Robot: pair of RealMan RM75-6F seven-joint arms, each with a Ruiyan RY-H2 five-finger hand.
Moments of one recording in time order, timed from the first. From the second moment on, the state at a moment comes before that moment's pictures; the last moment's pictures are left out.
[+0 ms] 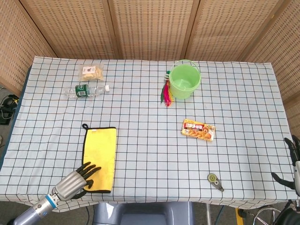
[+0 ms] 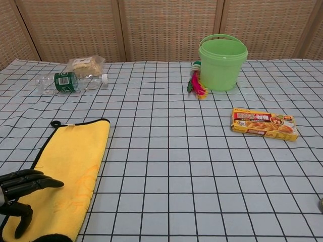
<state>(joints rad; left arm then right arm) -0.36 -1.46 0.30 -1.24 1.89 1.26 -0.03 -0.02 -0.98 0.08 -1.72 -1.44 1.54 0.04</state>
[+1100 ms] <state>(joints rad) -0.36 -1.45 0.31 -1.25 1.89 1.25 -0.04 -0.02 -0.97 0.08 -1.72 -1.45 1.54 0.05</state>
